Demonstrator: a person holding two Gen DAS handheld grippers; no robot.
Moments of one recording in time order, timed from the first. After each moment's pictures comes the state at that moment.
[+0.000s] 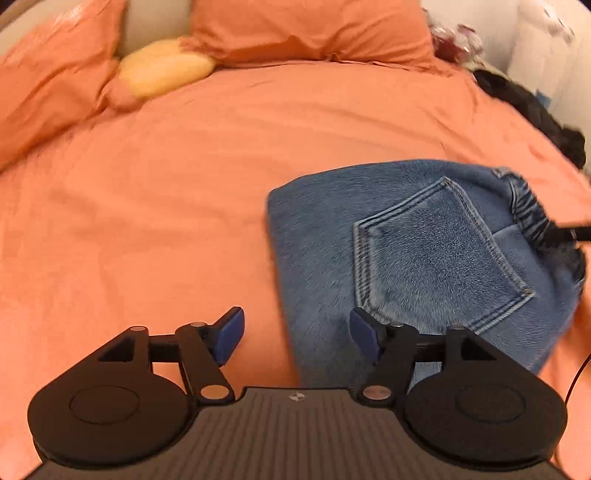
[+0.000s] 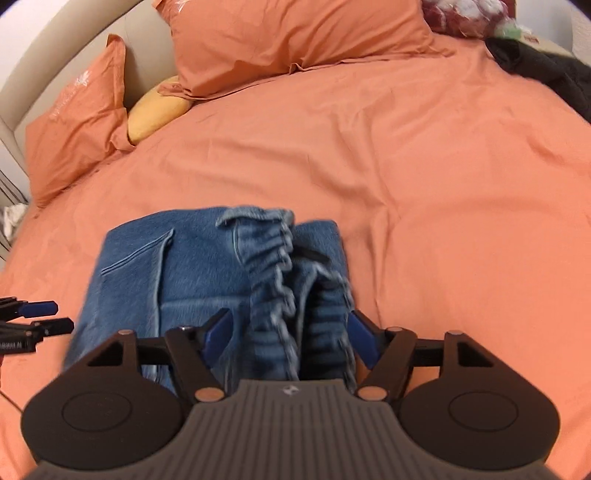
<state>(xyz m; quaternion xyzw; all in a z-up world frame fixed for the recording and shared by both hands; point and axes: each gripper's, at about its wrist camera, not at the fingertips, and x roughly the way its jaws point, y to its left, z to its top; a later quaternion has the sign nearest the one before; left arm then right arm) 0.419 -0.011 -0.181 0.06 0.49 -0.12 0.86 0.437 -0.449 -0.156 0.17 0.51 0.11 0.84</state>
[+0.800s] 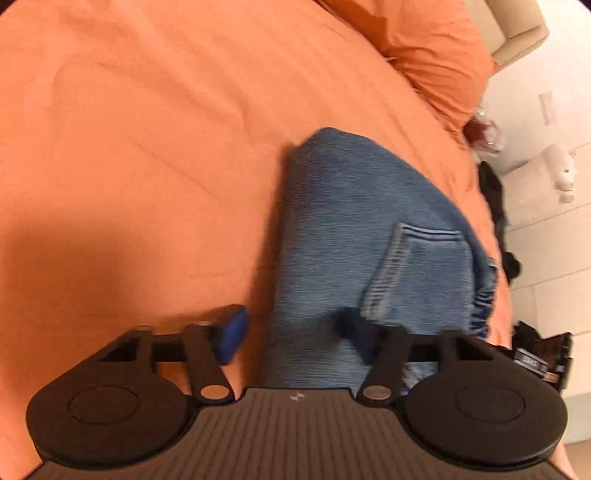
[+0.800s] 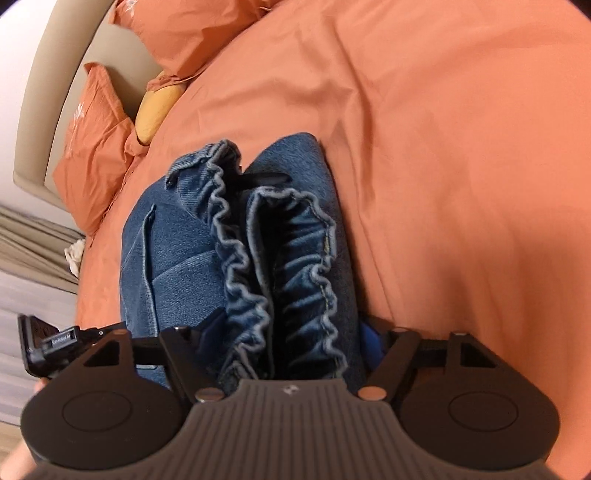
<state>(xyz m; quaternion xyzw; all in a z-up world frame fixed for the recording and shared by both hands) 0.462 0.050 -0.260 -0.27 0.54 -0.17 0.78 0.453 -0.468 -0.232 0.32 0.55 0.17 0.75</state>
